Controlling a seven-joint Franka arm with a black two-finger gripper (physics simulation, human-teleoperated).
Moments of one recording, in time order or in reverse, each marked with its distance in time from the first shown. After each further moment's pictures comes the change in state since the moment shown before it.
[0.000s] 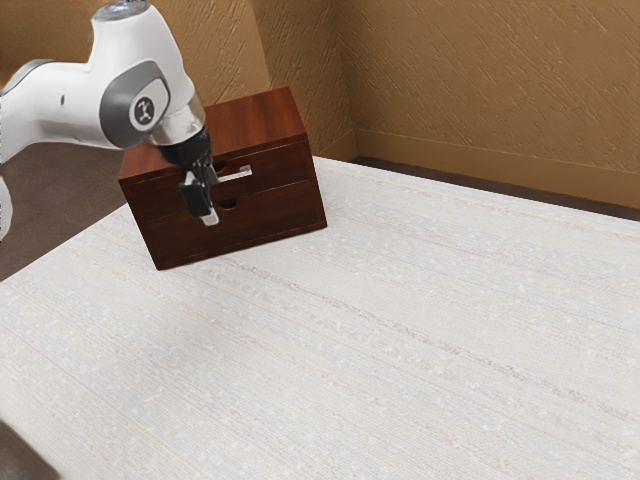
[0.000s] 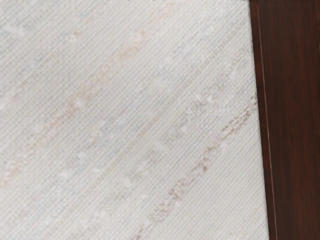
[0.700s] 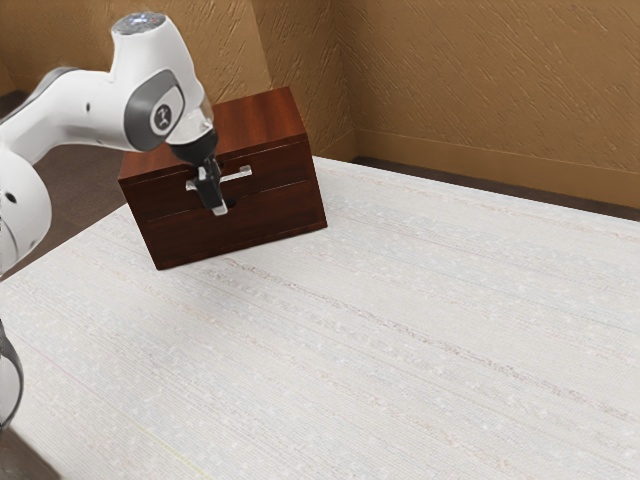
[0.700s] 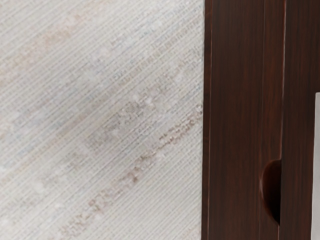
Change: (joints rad) arm 0.013 0.186 0.002 0.205 0.050 0.022 -0.080
